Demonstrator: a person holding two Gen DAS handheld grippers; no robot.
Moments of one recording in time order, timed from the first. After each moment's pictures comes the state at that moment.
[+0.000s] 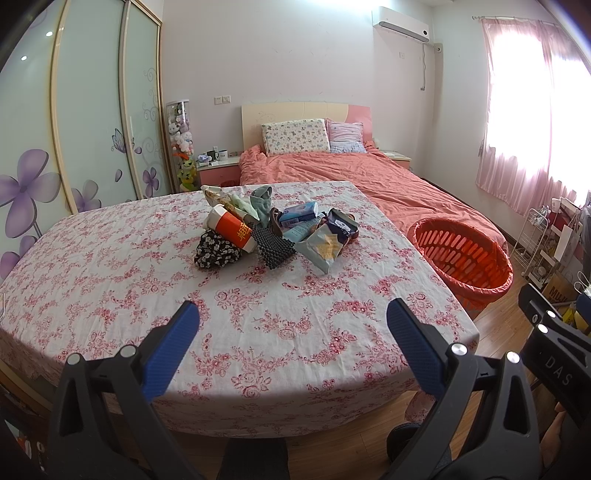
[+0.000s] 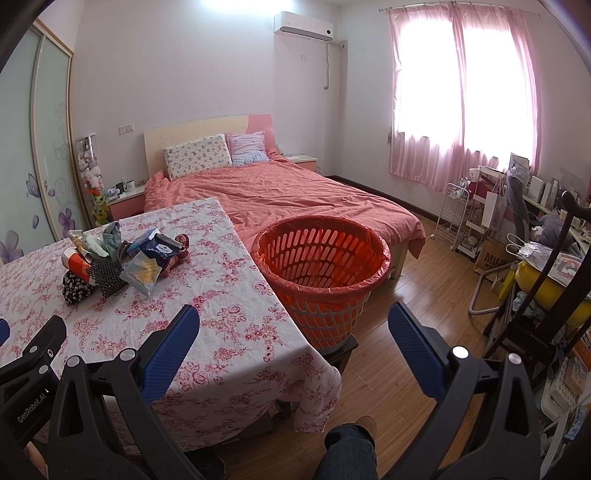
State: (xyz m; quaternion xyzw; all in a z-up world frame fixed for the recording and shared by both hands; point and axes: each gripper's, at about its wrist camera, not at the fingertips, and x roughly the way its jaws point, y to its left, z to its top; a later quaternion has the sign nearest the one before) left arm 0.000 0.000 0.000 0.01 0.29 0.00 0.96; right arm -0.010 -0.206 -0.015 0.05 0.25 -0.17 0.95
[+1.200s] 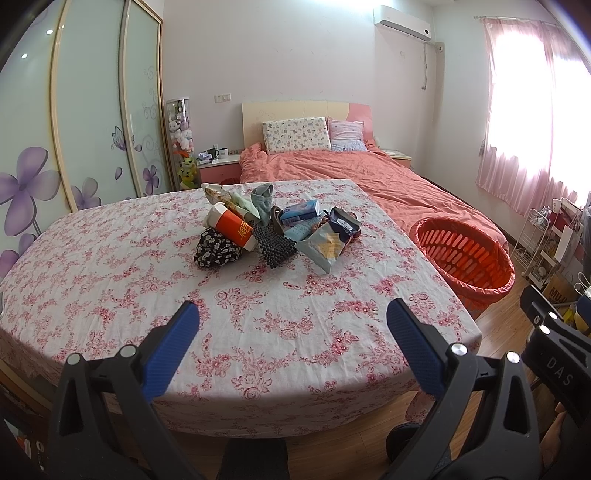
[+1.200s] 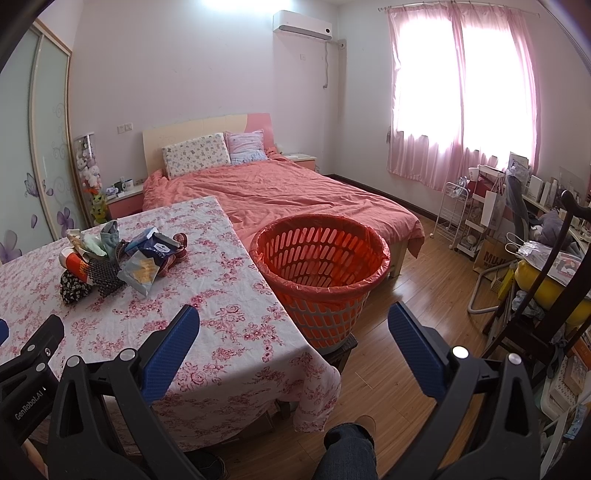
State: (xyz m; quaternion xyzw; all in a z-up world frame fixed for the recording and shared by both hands) left arm 0.001 0.001 -0.001 0.01 0.29 0.00 0.96; right arm -0.006 -0.206 -0.016 0.05 0.26 -0.17 0.95
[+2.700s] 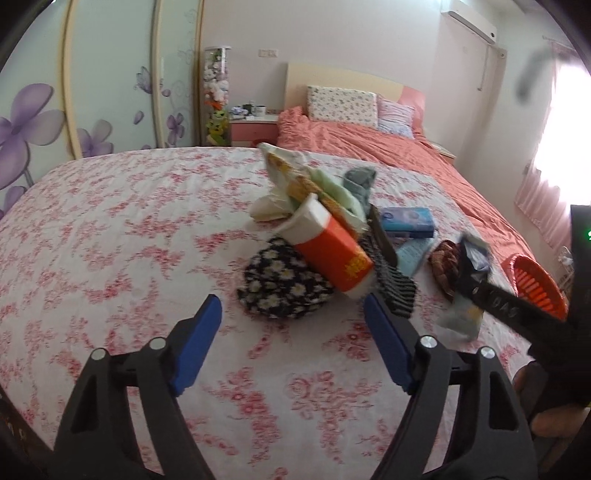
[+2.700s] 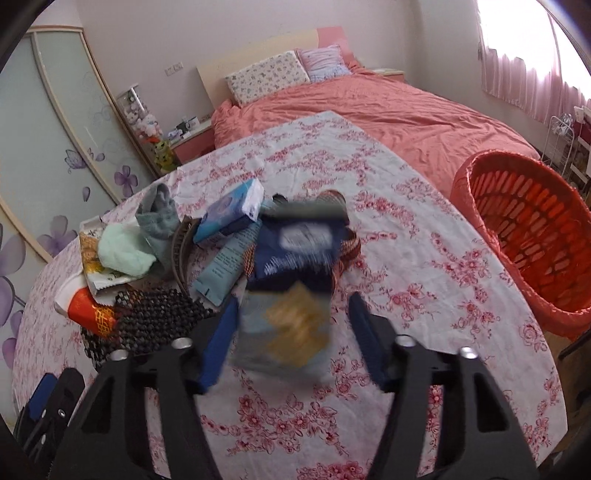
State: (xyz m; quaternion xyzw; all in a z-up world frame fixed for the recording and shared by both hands) left arm 0.175 0.111 -0.056 -0.07 0.36 0.04 0.93; right arm 0.210 -0.120 -0.077 0.14 0.41 0.00 0.90
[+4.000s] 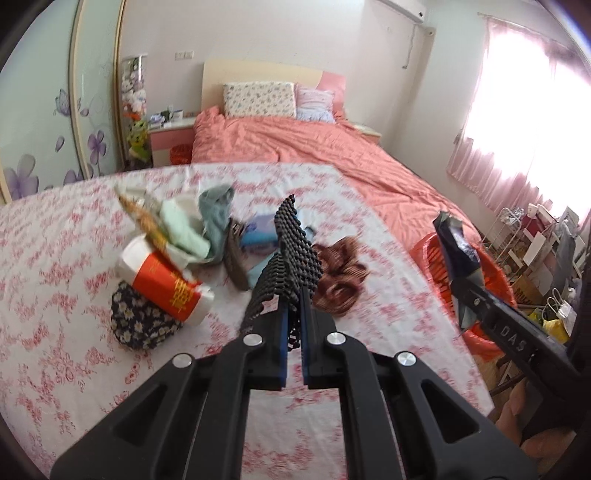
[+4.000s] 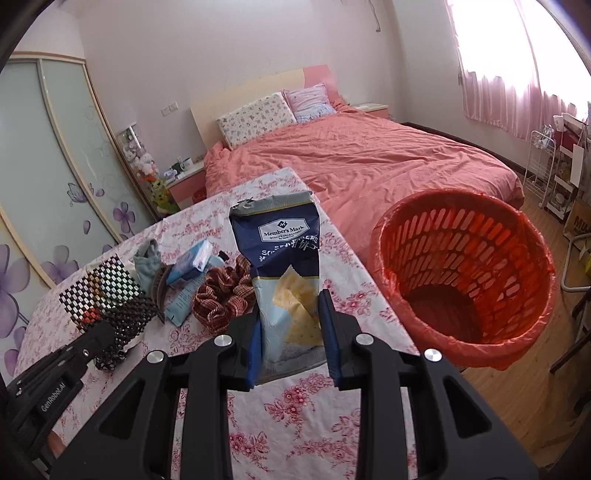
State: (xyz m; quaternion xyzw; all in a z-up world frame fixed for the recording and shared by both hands) left arm 0.194 0.018 -0.016 -0.04 0.36 -0.10 0.93; right arm 0.157 -0.208 -0.028 0.15 0.33 -0.02 0.93
